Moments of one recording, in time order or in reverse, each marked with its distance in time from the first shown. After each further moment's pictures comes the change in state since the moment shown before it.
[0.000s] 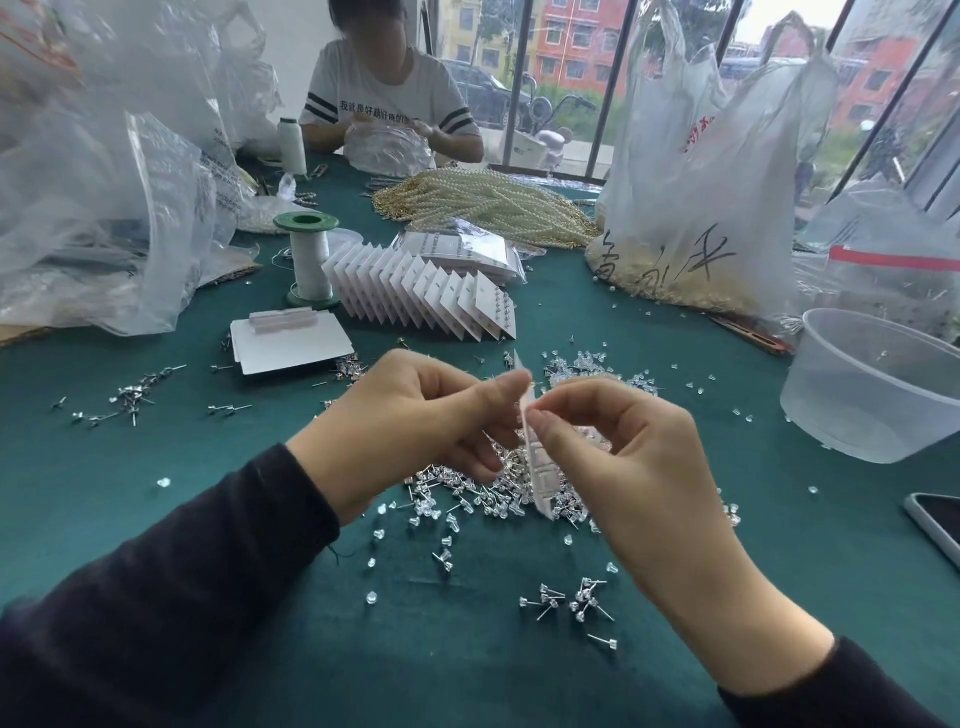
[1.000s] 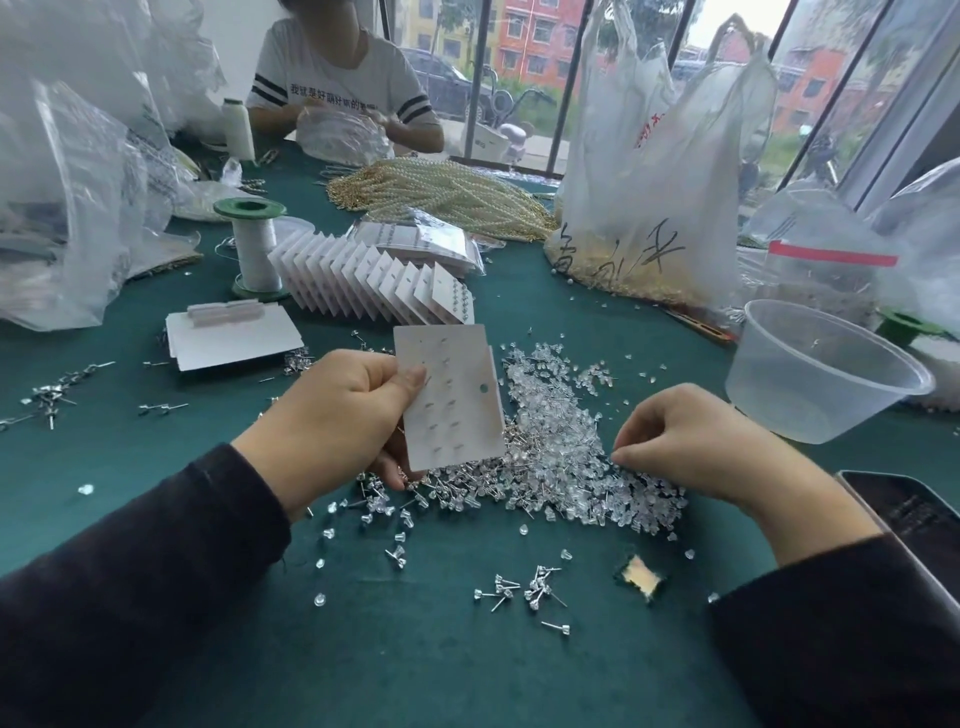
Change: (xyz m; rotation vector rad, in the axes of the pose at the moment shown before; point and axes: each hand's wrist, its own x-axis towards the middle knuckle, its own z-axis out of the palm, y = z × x) left_hand 0.010 -0.014 -0.004 0.144 0.168 -0.111; right_hand 0.038 0.016 -0.086 -0.878 -0.299 0.478
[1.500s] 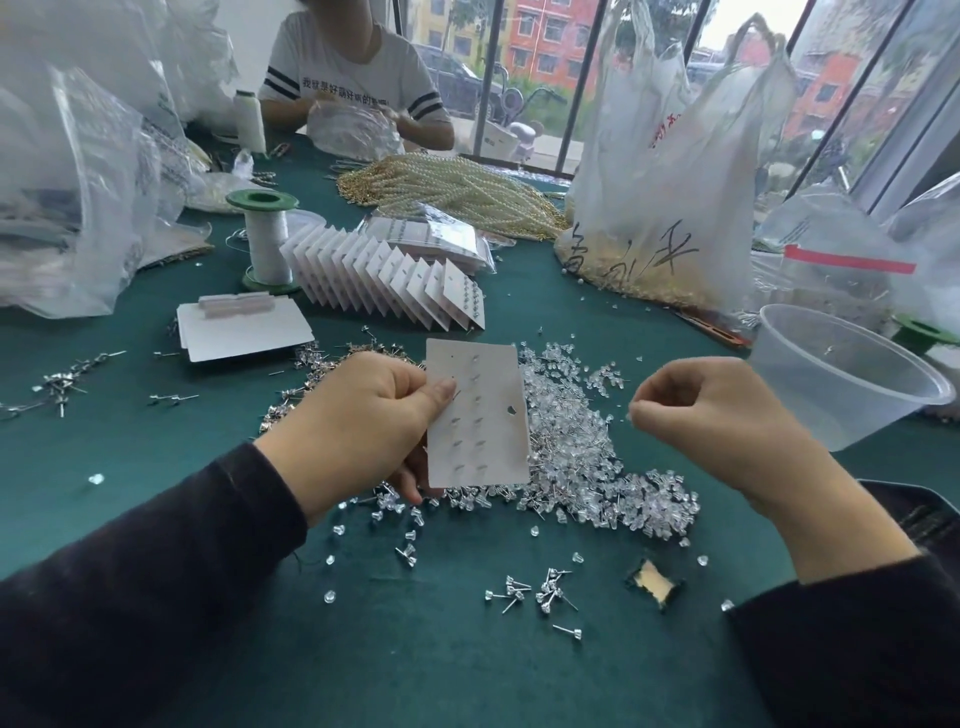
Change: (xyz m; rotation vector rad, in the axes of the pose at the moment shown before) left_hand -0.002 -0.001 0.004 0.028 -0.065 -0.023; right_hand 0.001 0.000 0.001 0.266 0.295 -0.176
